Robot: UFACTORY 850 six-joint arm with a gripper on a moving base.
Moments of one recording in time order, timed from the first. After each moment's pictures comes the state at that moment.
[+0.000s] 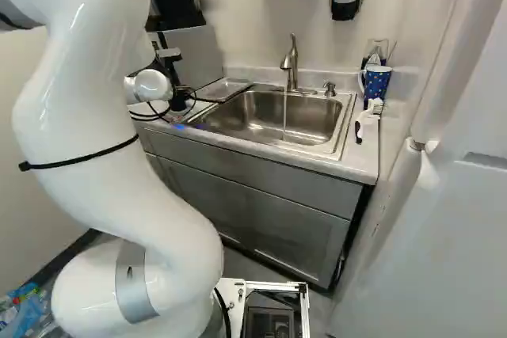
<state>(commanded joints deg) 22.2 -12.0 -52.9 -1.7 28.5 0.0</state>
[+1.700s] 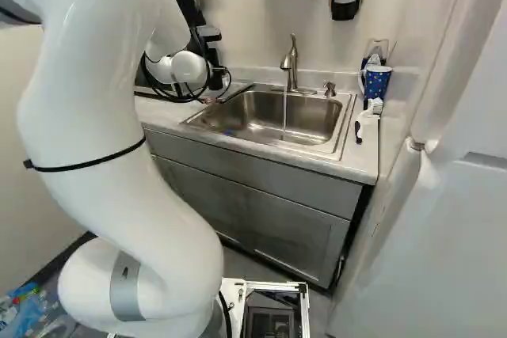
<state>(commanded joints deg) 7.9 -10.8 -56.9 -1.7 28.5 0.0</state>
